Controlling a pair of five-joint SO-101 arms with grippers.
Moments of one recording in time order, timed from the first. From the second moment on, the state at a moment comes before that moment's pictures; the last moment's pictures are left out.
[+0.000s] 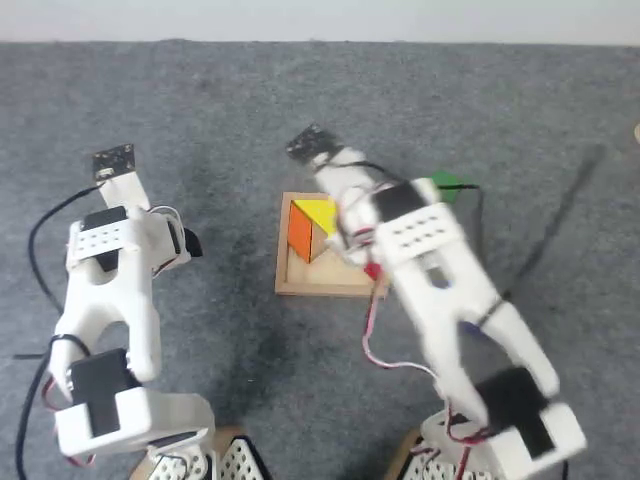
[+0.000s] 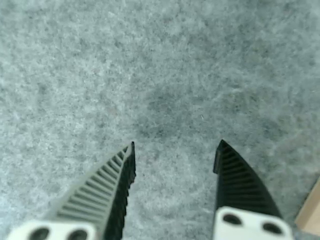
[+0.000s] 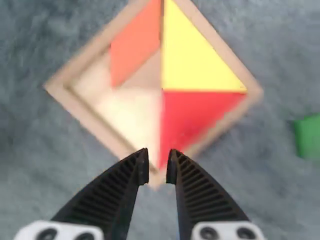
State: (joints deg) left arm -24.0 -2.2 36.6 57.3 7.0; right arm -26.5 -7.8 17.3 69.5 22.3
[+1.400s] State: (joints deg) left arm -24.0 -2.2 36.6 57.3 7.0; right arm -4.8 41.5 -20.2 68.3 57.6
